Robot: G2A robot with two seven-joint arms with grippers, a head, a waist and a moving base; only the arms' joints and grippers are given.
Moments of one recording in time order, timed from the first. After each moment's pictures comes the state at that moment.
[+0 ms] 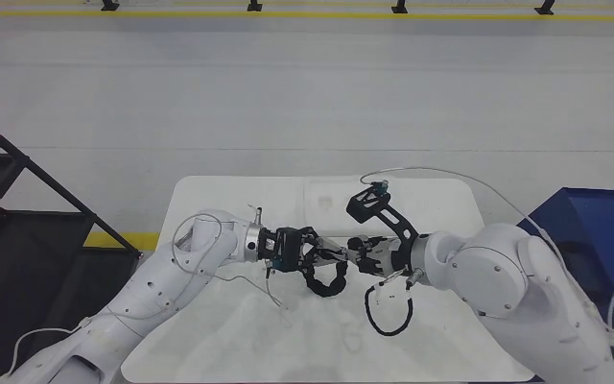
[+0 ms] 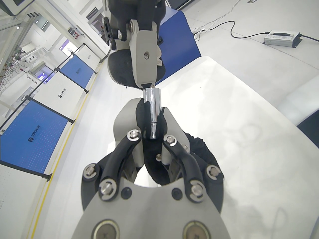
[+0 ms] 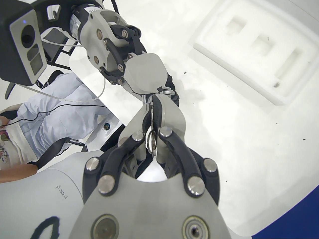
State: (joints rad) left arm 0.82 -1.01 -0.73 -1.43 1.80 -0.78 0.81; right arm -0.93 -0.96 1.04 -2.17 -0.46 0.29 1.33
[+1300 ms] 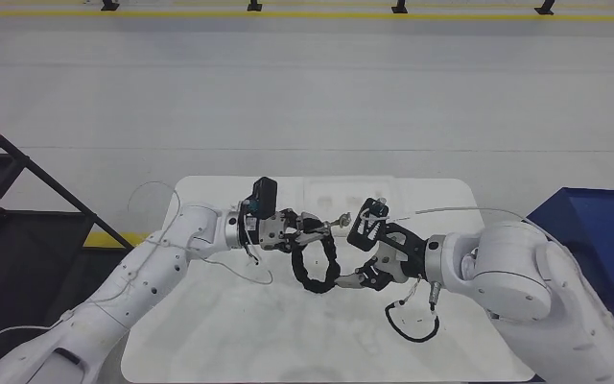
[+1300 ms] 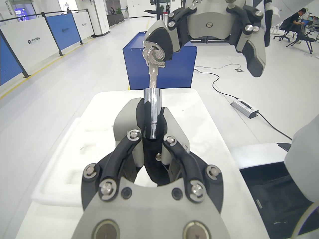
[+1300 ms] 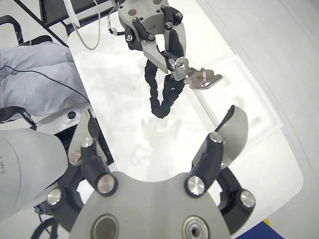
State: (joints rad) left arm 0.76 -0.93 -0.68 -1.37 0.91 -1.01 0.27; right arm -1.01 -0.93 1.13 -2.19 -0.48 -0.26 1.22
